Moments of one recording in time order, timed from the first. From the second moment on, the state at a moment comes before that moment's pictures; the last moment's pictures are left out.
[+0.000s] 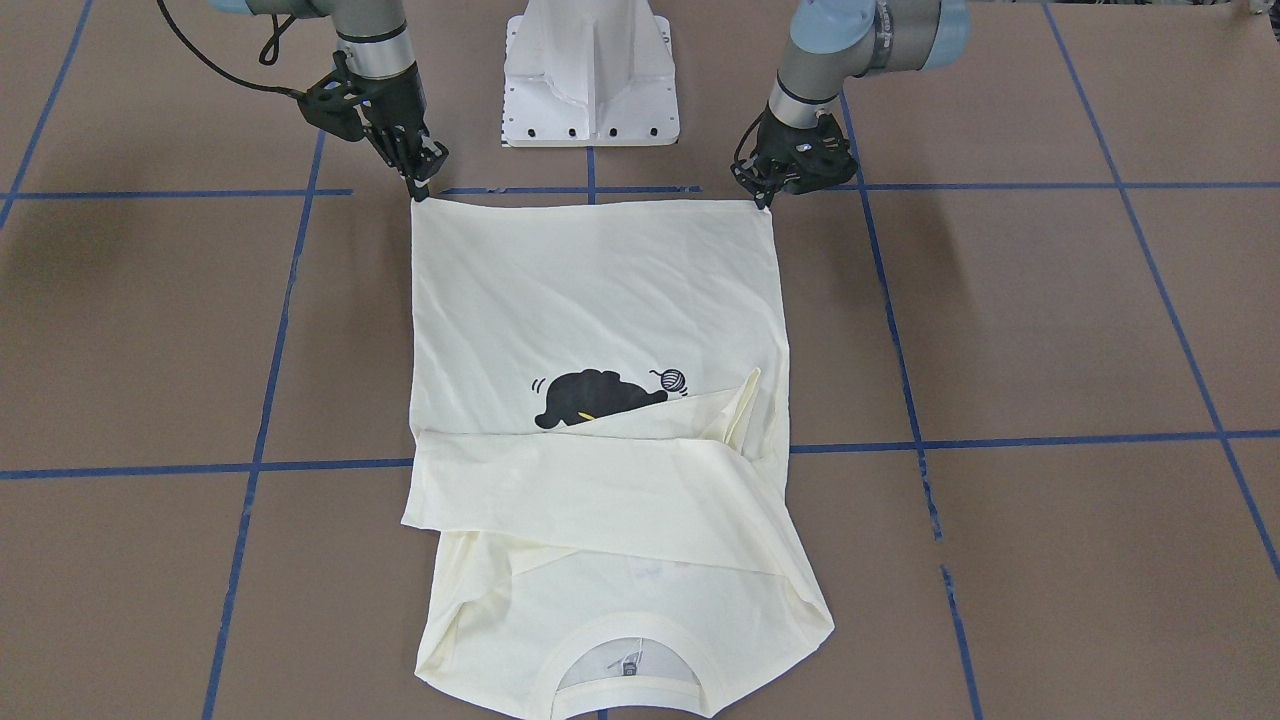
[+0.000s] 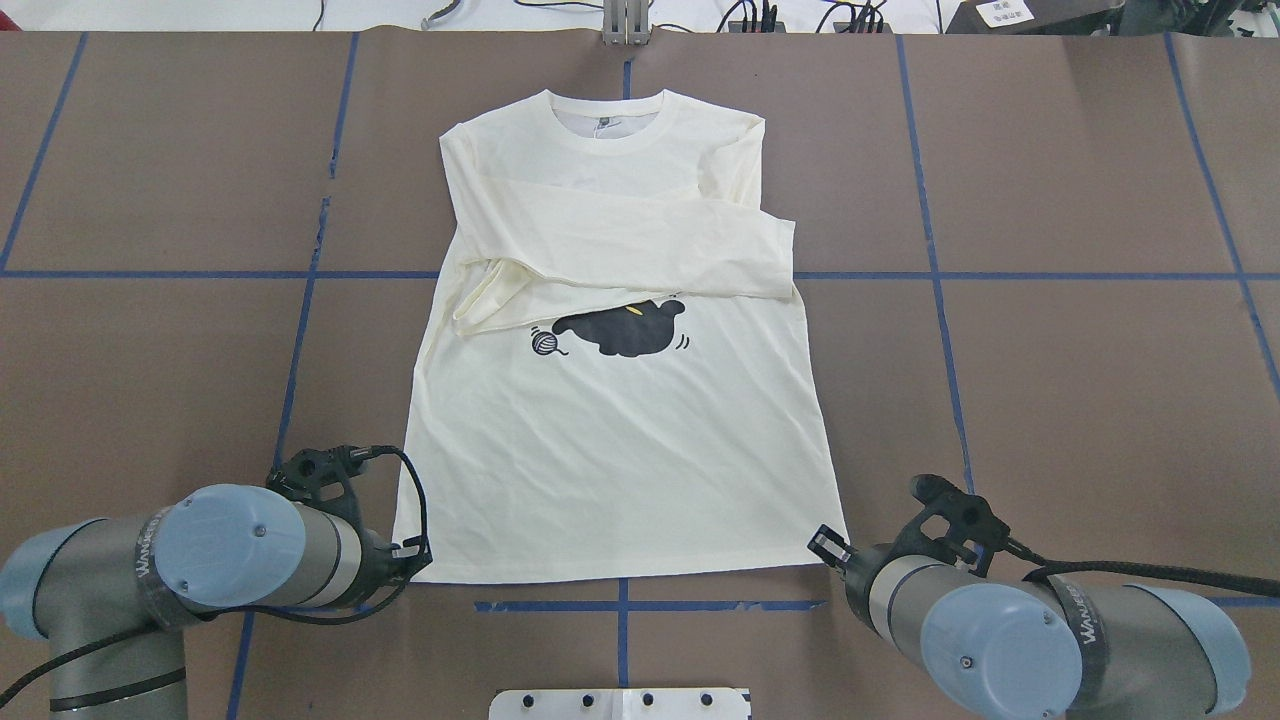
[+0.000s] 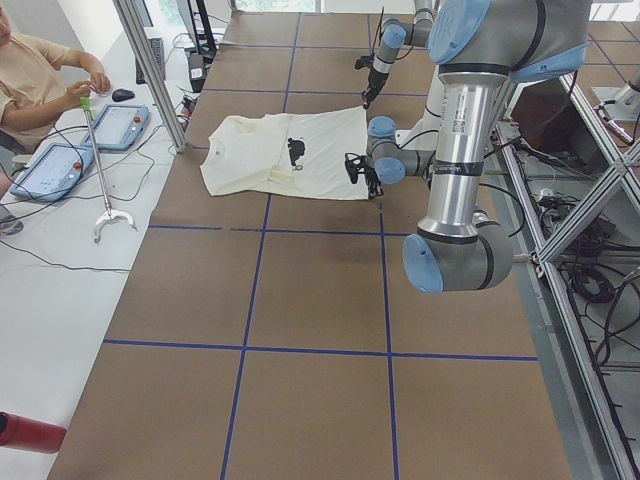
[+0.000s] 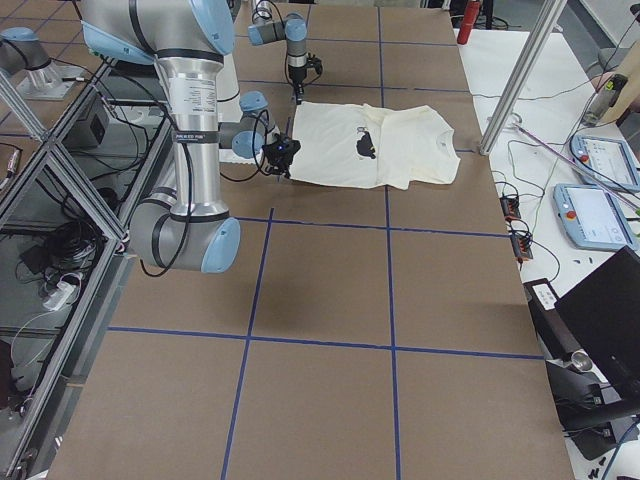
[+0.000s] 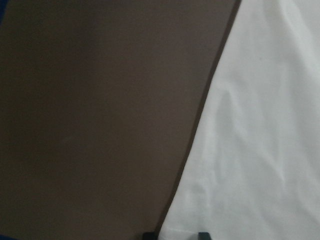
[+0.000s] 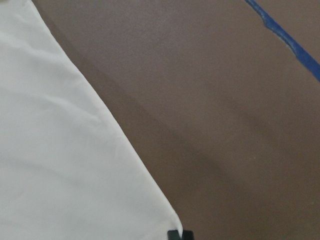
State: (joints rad) left arm -0.26 -1.73 -2.00 -1.82 -1.75 -1.71; right arm 0.12 -1.48 2.14 -1.43 1.39 2.14
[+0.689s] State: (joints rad) left arm -0.27 -1.60 -2.21 -1.82 -1.86 -1.71; right arm 0.03 -1.54 2.29 -1.50 1.39 2.14
